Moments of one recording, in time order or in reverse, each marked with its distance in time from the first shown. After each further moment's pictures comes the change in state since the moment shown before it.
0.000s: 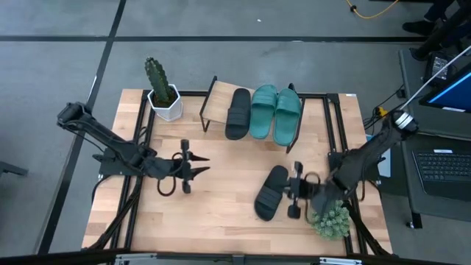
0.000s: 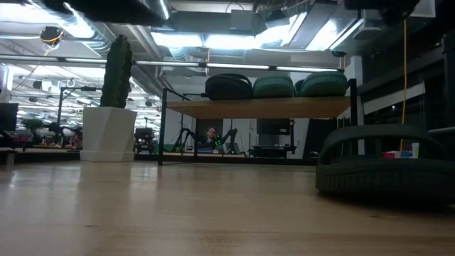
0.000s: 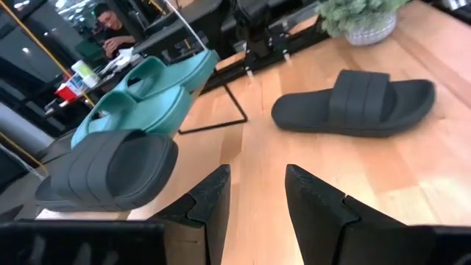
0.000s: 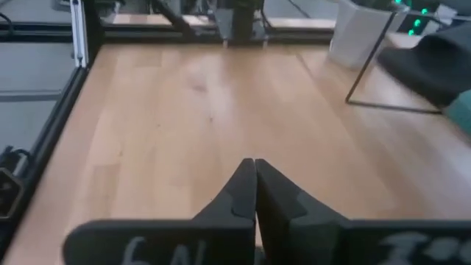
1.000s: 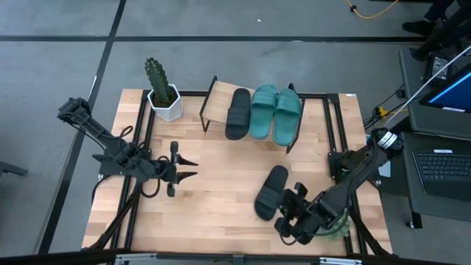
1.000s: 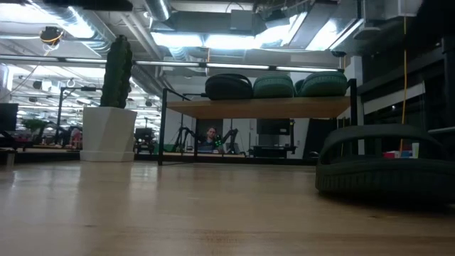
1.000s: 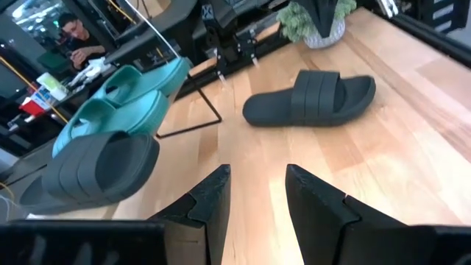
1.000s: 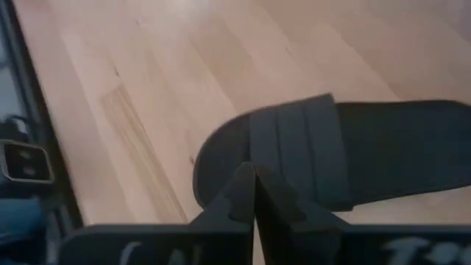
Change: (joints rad) left arm -0.129 -0.170 0.000 -0.221 -0.006 -0.046; right arm 0.046 0.358 0.408 -0.643 -0.250 0.846
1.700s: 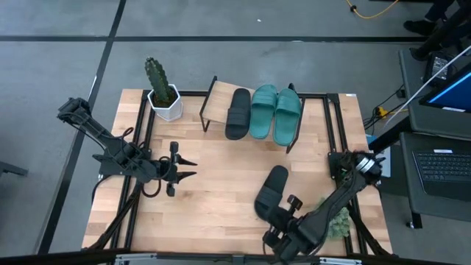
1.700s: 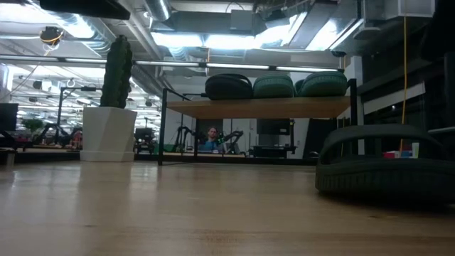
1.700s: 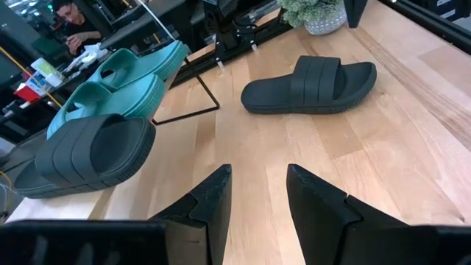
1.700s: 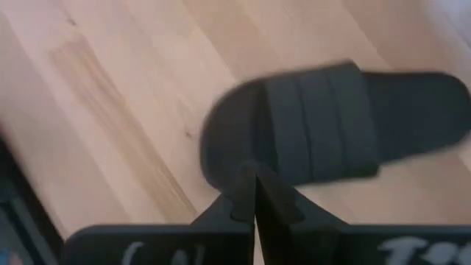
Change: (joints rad) left arm 0.001 0.000 0.000 -0.056 0.000 -0.055; right arm 0.007 0.360 0.459 -0.414 -0.077 0.101
